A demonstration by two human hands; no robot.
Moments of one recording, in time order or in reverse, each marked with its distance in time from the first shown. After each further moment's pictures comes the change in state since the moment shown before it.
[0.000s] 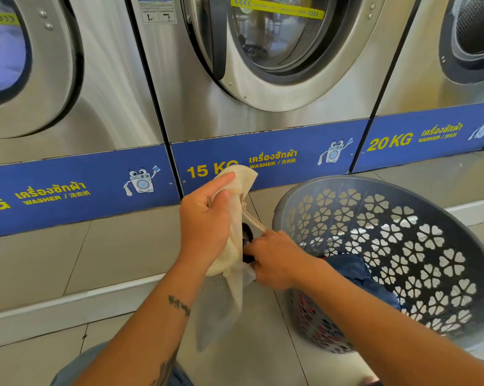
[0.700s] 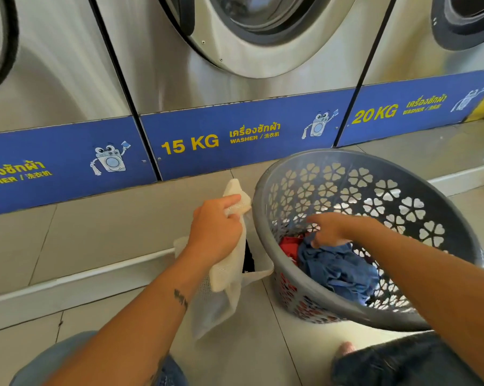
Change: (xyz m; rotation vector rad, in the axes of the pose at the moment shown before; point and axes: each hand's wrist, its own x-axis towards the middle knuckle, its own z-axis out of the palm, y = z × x) left_hand -0.019 -0.038 0.040 0.412 -0.411 -0.209; right_hand -0.029 0.154 0.023 0.186 -0.413 0.537
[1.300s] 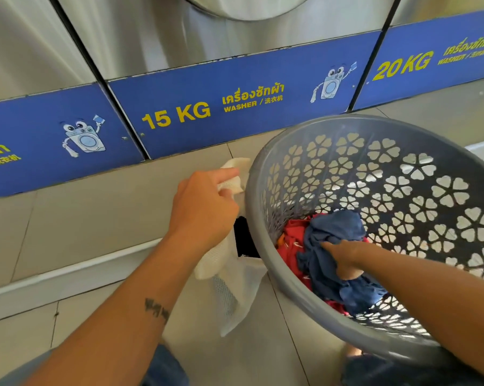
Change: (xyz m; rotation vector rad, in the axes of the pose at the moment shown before) left_hand 0.047 -0.002 0.022 0.137 0.062 0.010; right_hand 0.075 0.050 0.105 -0.272 -0.269 0.099
